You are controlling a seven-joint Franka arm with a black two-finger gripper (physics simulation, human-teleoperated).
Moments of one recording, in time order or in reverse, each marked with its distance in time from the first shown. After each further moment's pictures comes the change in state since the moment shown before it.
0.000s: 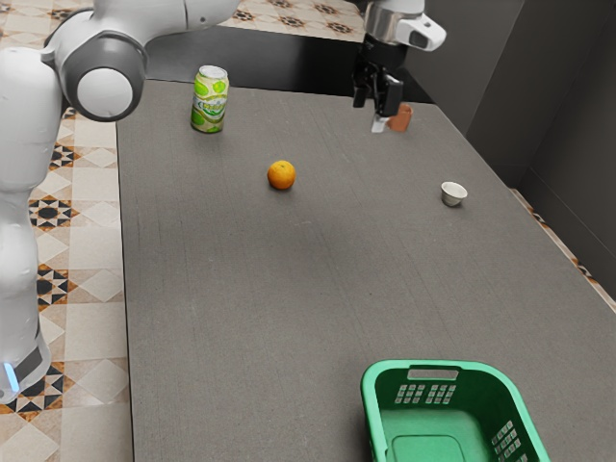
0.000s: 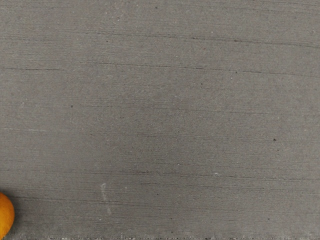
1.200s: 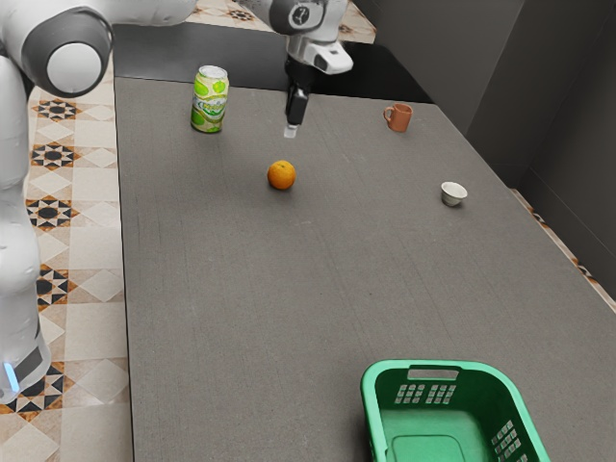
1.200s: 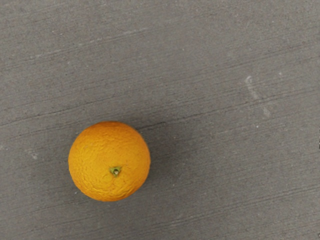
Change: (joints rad) arm 0.038 -0.212 0.281 -0.572 -0.003 0.300 0.597
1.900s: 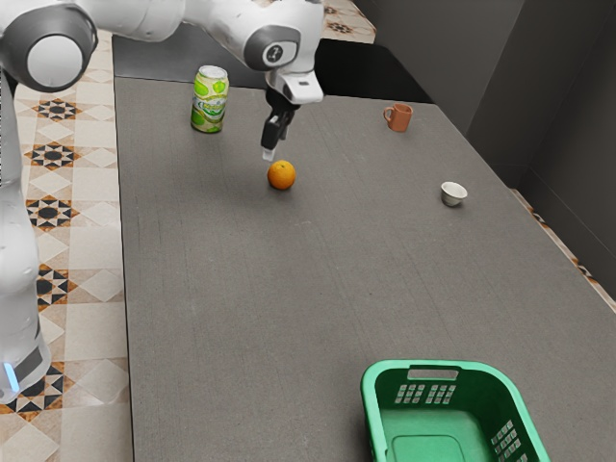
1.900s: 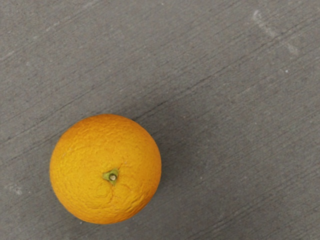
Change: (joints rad) arm -0.012 -0.065 0.053 -0.277 0.018 0.280 0.318
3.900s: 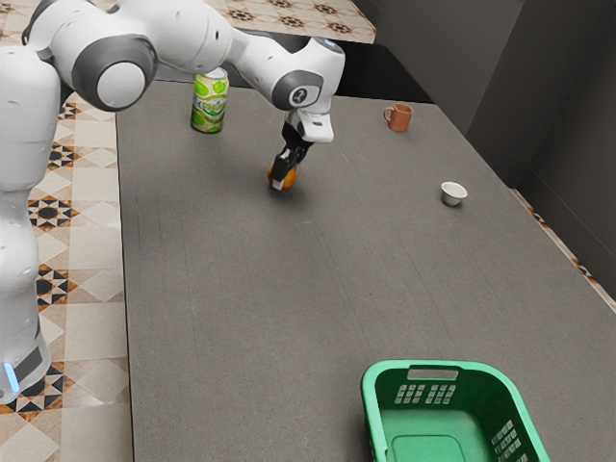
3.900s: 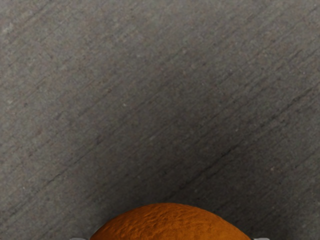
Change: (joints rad) arm -0.012 0.253 0.008 0.134 -0.017 0.025 0.131
